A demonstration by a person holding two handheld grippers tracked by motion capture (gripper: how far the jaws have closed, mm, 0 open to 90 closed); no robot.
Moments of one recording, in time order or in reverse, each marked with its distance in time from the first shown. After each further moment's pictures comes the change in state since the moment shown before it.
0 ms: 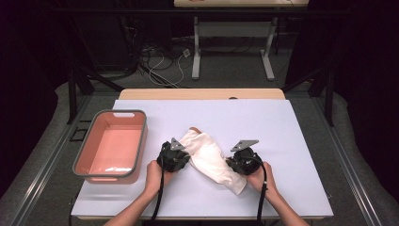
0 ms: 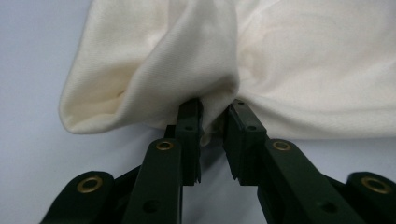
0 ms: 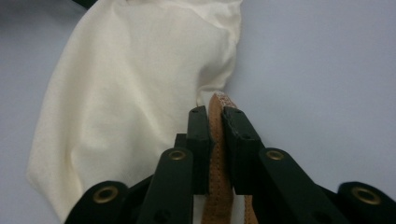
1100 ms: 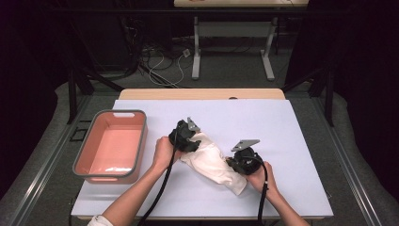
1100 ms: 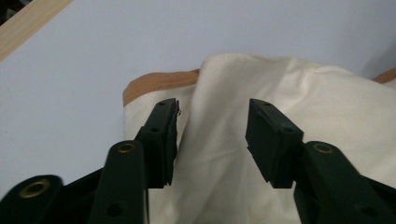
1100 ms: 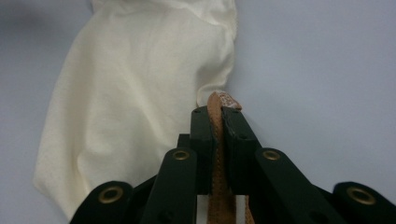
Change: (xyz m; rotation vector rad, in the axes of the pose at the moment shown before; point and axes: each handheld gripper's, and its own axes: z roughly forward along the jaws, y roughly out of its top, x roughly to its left) left arm -0.002 0.083 0.009 0.044 0.063 0.193; right arm 0.000 0.001 -0.003 -0.010 0.015 0.000
